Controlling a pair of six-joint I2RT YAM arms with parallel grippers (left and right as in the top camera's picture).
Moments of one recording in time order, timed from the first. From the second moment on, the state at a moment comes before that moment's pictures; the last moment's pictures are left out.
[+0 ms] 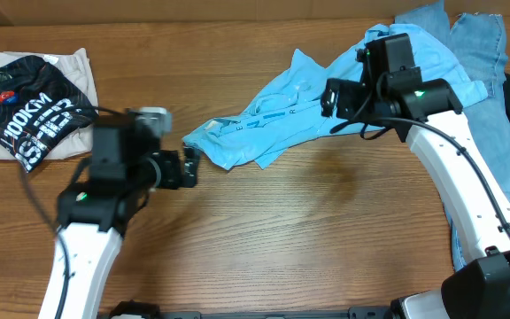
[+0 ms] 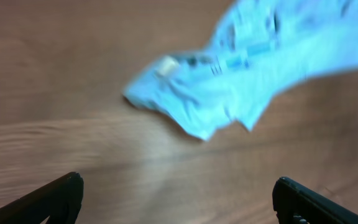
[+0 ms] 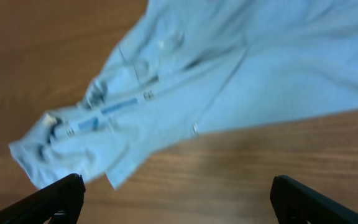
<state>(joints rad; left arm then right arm) -0.12 1.16 1.00 -0.75 0.21 -0.11 0.23 1.64 1.49 -0.91 -0.10 0.35</state>
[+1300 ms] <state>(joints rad) -0.28 1.77 1.02 -0.45 0.32 -0.31 0.23 1.64 1.48 -1.01 -0.09 0.31</state>
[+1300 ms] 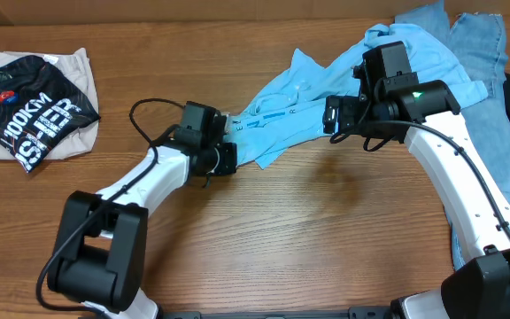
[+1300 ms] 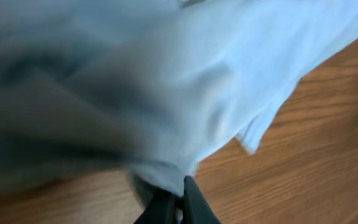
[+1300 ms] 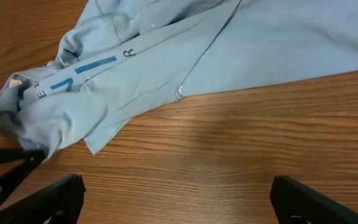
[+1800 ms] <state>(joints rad) 0.36 1.27 1.33 -0.97 0.36 -0.23 0.16 1.64 1.48 -0.94 -0.07 0.31</state>
